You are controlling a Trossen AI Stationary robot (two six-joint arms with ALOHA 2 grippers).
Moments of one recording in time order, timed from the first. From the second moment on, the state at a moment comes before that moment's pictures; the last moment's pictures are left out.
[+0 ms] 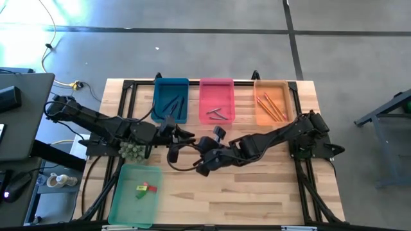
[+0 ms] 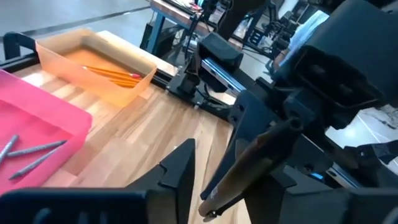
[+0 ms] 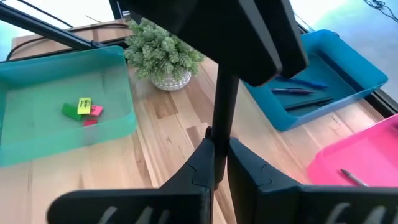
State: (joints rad) left arm -0.19 1.16 0.91 -0.03 -0.40 -0.54; right arm 0.36 1.87 1.77 -0.65 0.60 0.46
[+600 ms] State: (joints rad) left arm -0.09 1.16 0.91 -0.08 -0.44 -0.49; right arm 0.27 1.87 1.77 -0.71 0.57 0.40
